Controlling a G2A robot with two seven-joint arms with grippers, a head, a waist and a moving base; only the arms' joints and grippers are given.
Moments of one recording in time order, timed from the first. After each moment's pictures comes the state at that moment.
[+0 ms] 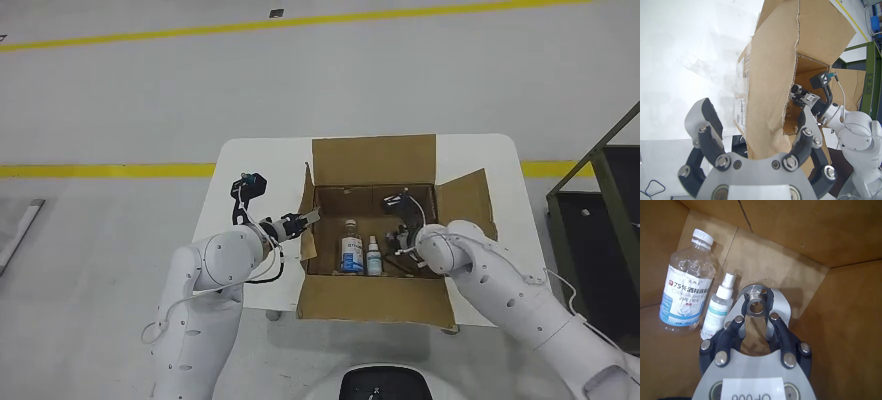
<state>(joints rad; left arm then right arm) 0.95 -1.27 -1.30 -1.83 0.86 0.43 -1.23 -0.78 -1.26 0.84 -1.23 -0.82 0.19 0.84</state>
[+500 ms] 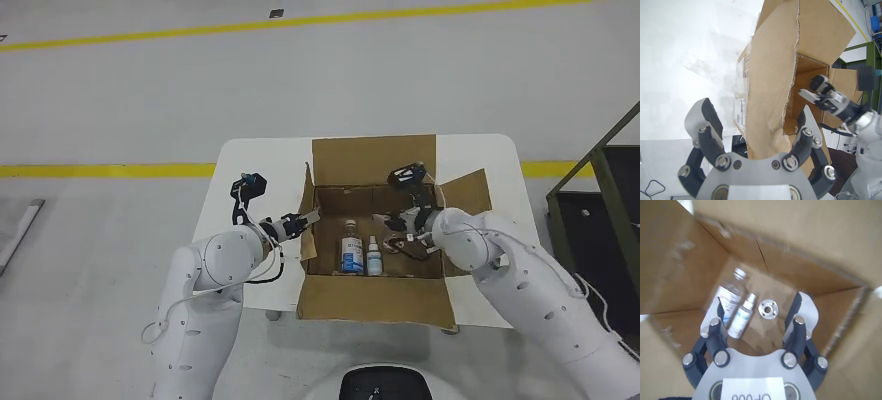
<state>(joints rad) 0.95 -1.27 -1.30 -1.83 0.86 0.43 -1.23 -0.95 -1.19 1.12 -1.64 -0.82 0.09 0.80</state>
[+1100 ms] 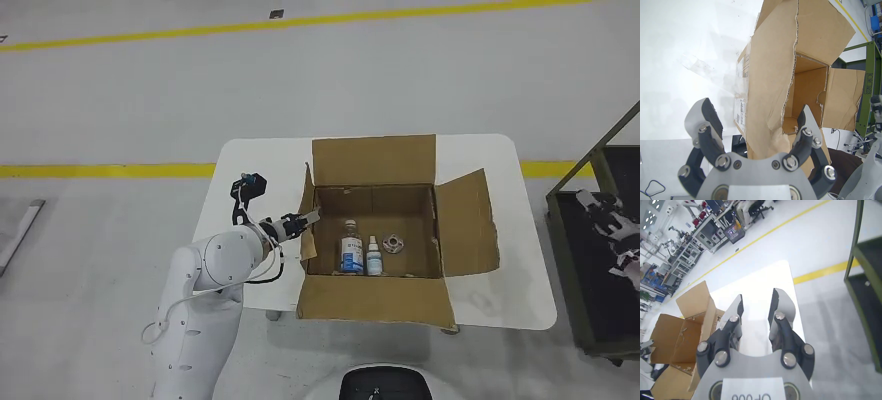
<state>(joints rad) 0.95 -1.27 -1.30 -1.83 0.86 0.43 -1.23 -1.53 -1.14 1.94 -1.71 -0.39 -0.04 0.47</state>
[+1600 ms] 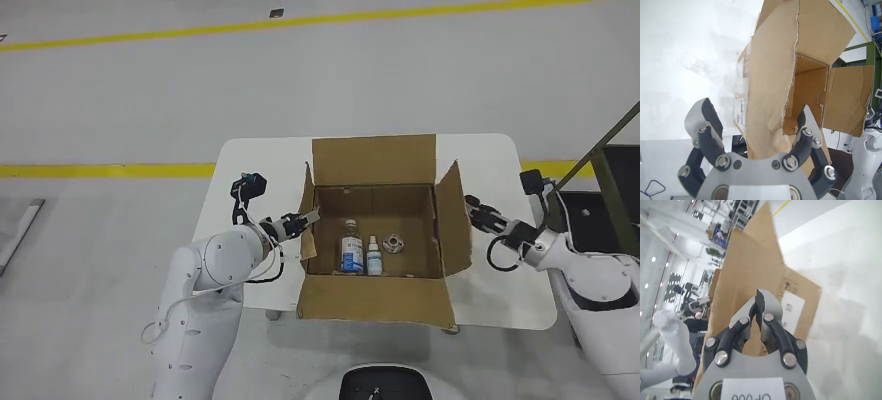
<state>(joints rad) 0.95 -1.27 -1.30 -1.83 0.86 0.43 -1.23 -1.27 -1.16 1.59 -1.56 -0.12 -0.33 0.77</state>
